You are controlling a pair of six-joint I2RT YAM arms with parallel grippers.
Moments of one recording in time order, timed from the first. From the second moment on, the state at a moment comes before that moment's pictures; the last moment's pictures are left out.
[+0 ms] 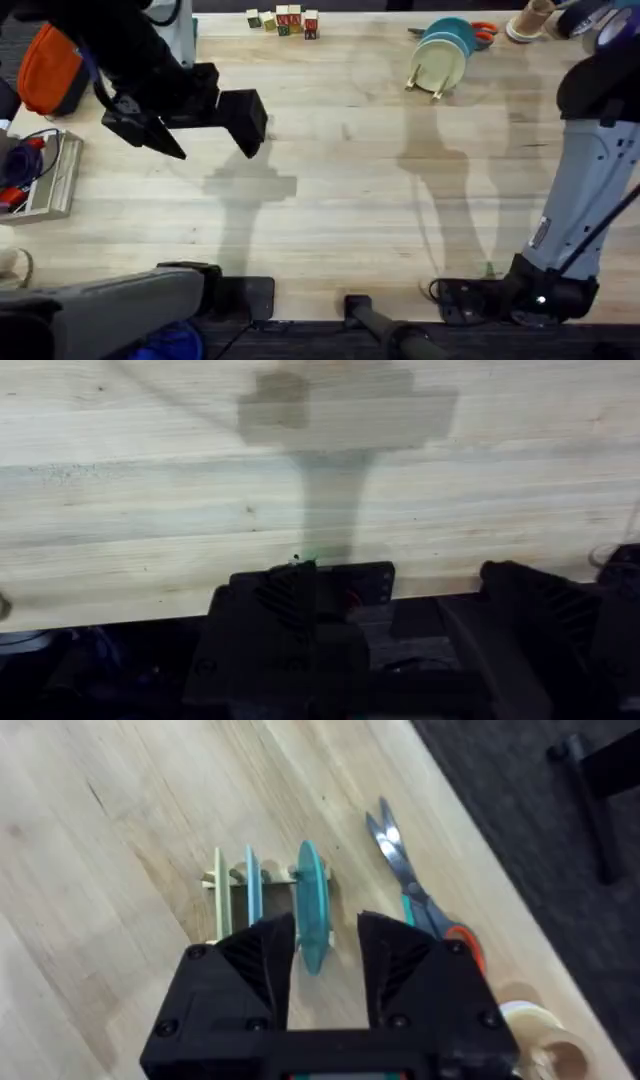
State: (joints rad) left arm -0.06 1.42 1.49 -1.69 0.11 -0.07; right arm -0.18 2.54 2.95 -1.62 -0.55 -1.10
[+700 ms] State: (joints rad) left arm -0.06 1.42 1.49 -1.69 0.11 -0.07; right arm -0.19 2.16 2.87 -1.70 -0.38 -1.10
